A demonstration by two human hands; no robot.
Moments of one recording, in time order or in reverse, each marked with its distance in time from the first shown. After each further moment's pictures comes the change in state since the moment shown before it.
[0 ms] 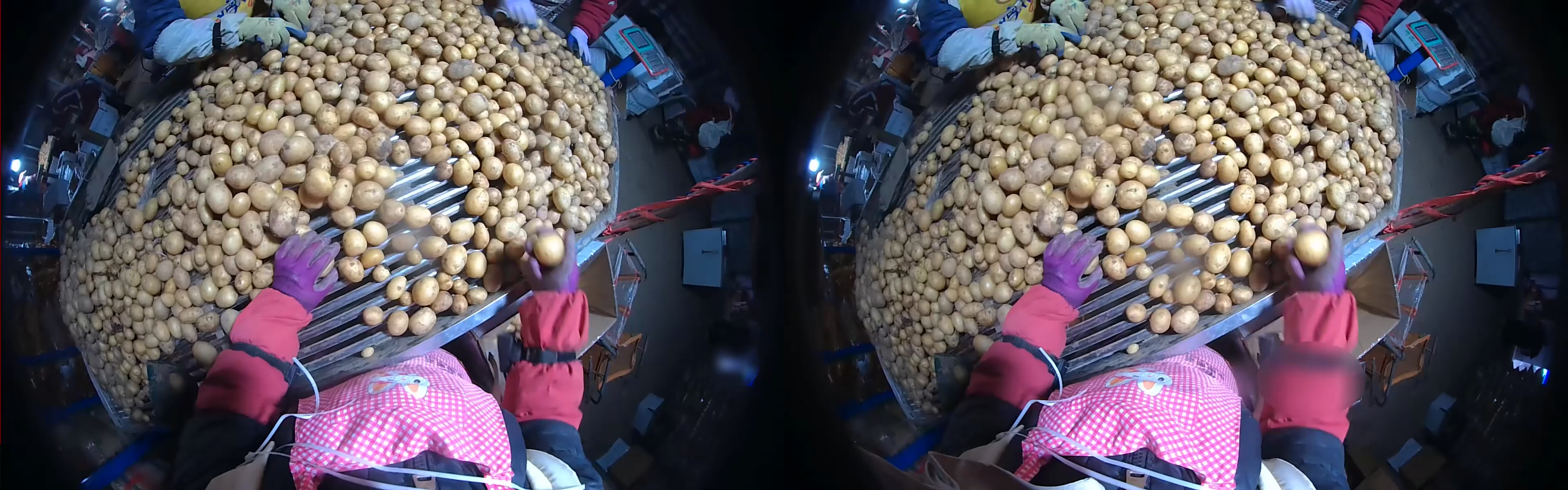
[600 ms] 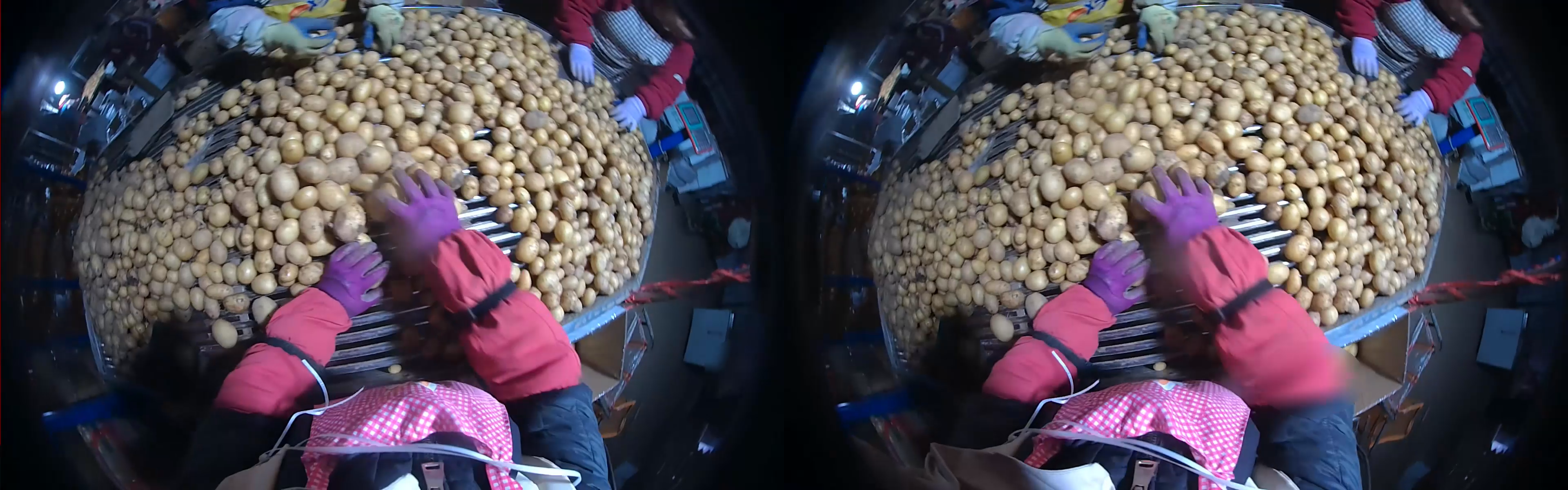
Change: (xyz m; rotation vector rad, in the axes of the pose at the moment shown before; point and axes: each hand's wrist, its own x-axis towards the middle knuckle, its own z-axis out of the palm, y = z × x) left_hand -0.007 -0.010 0.002 0.064 0.032 0.023; right_hand 0.046 0.199 0.218 -1.780 -0.870 -1.570
